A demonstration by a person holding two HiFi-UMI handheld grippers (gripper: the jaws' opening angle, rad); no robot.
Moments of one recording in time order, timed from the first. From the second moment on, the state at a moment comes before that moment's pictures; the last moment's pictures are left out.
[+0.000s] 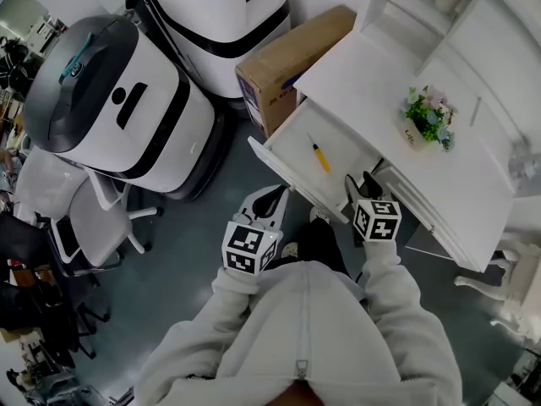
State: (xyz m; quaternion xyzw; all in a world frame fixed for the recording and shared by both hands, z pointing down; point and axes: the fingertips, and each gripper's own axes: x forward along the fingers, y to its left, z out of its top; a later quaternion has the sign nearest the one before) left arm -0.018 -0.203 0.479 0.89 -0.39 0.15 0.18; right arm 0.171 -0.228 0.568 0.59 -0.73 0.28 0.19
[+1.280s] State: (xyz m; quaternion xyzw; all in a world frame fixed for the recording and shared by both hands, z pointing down) left arm 0.015 -0.192 0.403 0.93 -0.33 0.08 0.09; right arm 0.182 -0.132 0.393 0.69 -0.71 0.16 0.01
